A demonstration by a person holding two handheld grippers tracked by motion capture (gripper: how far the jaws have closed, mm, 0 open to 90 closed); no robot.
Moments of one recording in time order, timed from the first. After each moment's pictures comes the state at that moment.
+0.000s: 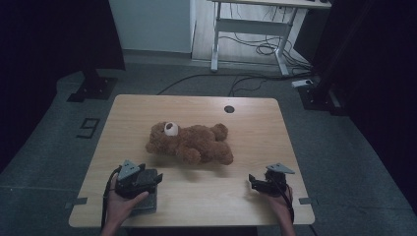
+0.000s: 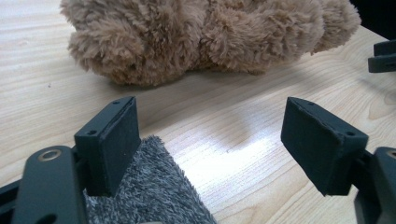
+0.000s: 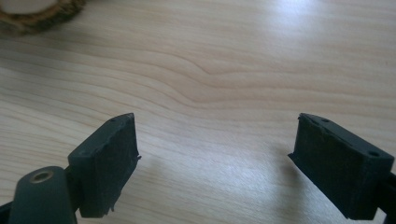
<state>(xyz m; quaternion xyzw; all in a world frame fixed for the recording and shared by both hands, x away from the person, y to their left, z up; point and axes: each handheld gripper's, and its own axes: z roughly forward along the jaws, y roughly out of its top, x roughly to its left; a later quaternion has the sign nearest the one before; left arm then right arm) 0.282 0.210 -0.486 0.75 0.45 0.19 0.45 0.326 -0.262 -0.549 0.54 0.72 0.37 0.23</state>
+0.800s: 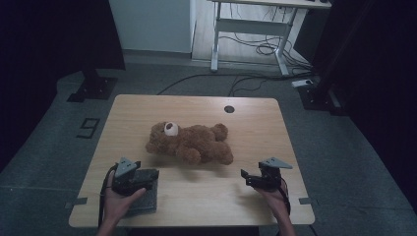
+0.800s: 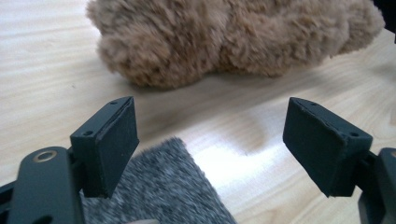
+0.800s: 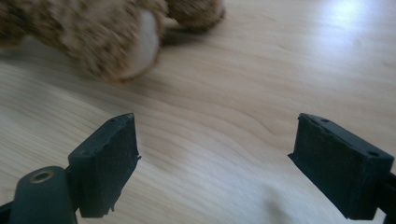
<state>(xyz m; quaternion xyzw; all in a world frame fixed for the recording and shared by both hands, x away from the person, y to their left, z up) 0.291 0.220 -0.480 0.74 0.47 0.20 0.44 0.333 -0.243 -0.524 0.49 0.73 0.44 0.19</state>
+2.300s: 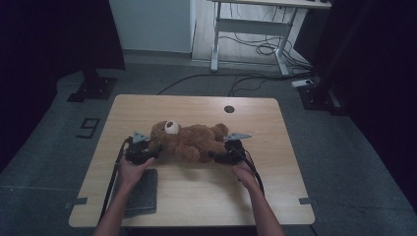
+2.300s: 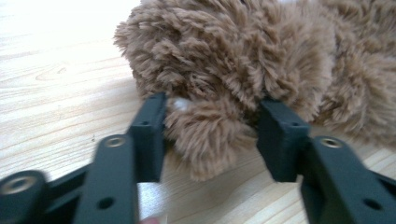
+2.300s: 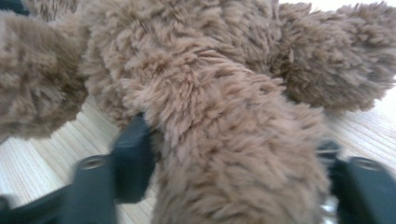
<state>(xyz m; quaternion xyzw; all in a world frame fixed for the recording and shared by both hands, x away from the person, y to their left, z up) 0.391 0.206 -0.494 0.74 0.50 0.20 0.39 0.420 -0.140 -0.510 0.41 0.79 0.44 0.10</state>
